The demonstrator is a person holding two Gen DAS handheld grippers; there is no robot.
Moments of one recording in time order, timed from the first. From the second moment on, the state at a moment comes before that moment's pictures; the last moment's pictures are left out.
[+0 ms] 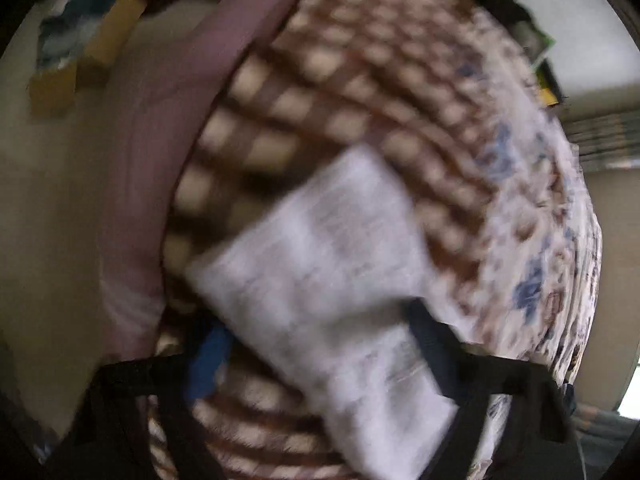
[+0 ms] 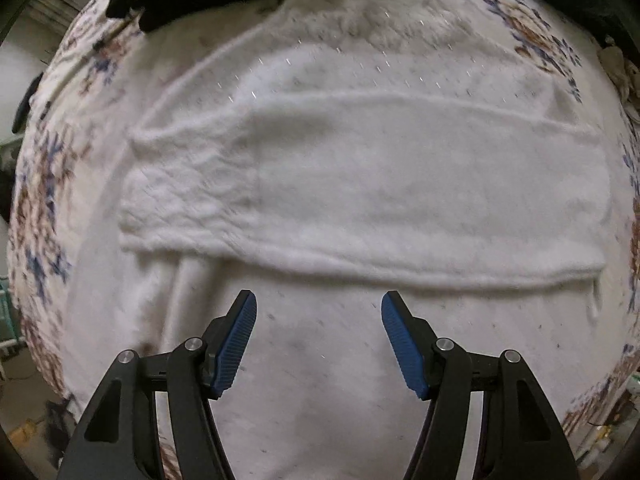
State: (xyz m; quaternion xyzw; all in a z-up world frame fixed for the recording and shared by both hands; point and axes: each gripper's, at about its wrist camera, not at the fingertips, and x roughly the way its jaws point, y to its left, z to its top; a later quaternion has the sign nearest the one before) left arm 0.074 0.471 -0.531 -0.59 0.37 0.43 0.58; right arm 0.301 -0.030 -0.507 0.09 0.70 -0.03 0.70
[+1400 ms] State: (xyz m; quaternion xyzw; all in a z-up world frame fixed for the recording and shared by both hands) left arm 0.397 -0.095 -0.390 -0.07 0.52 -0.18 0.83; right arm 0.174 -0.349 -0.494 0.29 0.62 -0.25 0.69
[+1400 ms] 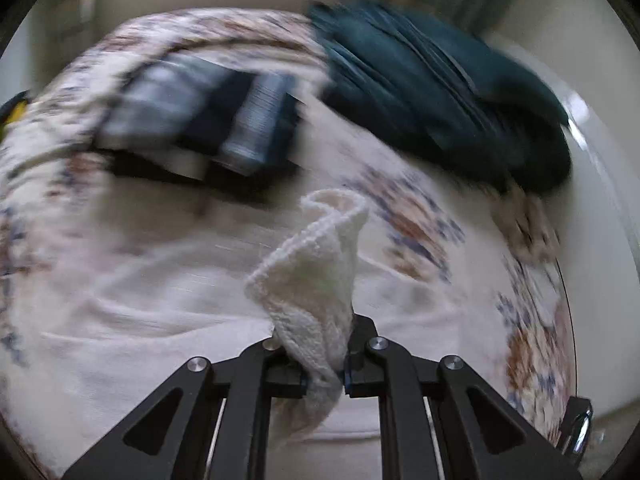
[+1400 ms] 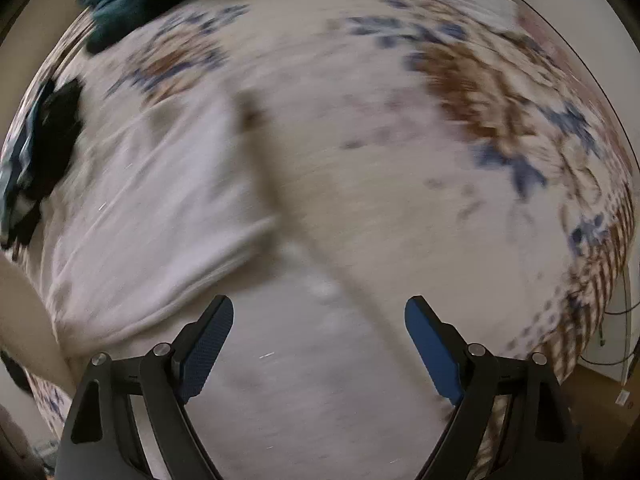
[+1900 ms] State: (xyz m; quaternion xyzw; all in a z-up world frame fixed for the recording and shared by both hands) left arm 0.396 -0.077 -0.399 -0.04 0.57 -0.11 0.81; right arm 0.229 -0.365 -0.493 0.41 0.58 -0.09 0.70
